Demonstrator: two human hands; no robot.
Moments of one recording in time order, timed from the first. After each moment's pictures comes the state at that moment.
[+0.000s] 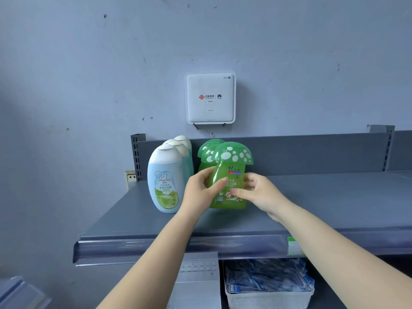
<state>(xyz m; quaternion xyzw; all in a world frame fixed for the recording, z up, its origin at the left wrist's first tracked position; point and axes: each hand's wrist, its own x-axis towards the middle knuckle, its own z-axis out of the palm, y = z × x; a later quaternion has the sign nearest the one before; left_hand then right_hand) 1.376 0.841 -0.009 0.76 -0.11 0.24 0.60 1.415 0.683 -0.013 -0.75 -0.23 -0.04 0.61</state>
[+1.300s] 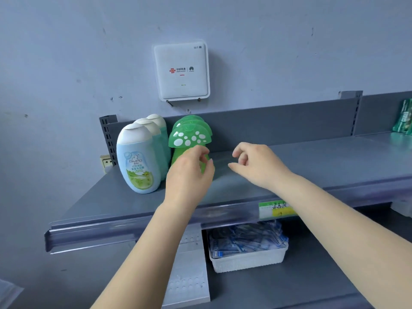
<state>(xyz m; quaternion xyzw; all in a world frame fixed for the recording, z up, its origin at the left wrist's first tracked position) 1.338 0.805 -0.004 0.87 -0.09 0.39 0.29 1.381 0.642 0.005 -0.91 -0.20 -0.23 0.28</state>
